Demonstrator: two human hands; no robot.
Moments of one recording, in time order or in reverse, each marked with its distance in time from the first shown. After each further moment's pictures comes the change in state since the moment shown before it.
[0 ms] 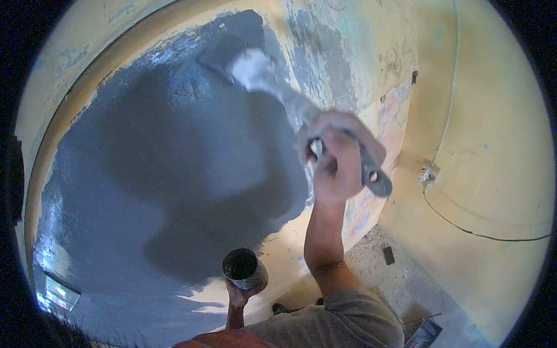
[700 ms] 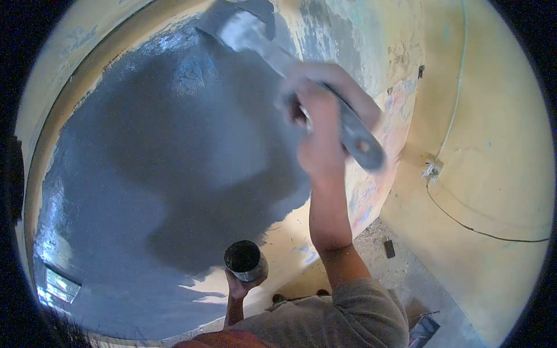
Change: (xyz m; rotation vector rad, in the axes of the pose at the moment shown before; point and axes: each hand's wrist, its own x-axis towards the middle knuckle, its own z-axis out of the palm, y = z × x) left_hand -0.006 -0.021 -0.017 0.042 -0.010 0.003; right_hand 0.017 -0.007 0.038 -0.216 -0.002 -0.103
